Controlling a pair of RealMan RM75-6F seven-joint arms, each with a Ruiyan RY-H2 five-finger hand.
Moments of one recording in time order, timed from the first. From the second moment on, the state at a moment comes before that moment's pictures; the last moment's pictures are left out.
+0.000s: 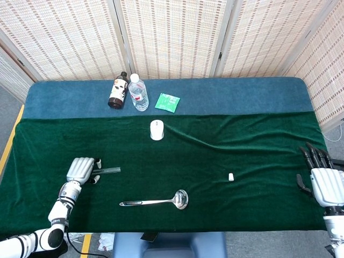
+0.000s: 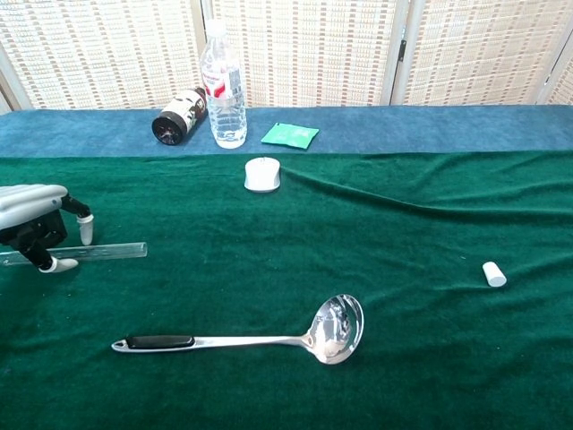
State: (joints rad) left arm -0.56 -1.50 -0.13 -1.41 0.97 0.95 0.41; right arm 0.11 -1.10 0.09 -1.58 -1.44 1.41 0.01
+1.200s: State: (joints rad) left arm -0.54 -1.50 -0.11 -1.38 1.16 1.03 0.21; right arm 0.12 -1.10 0.09 -1.61 -1.45 1.40 -0.01
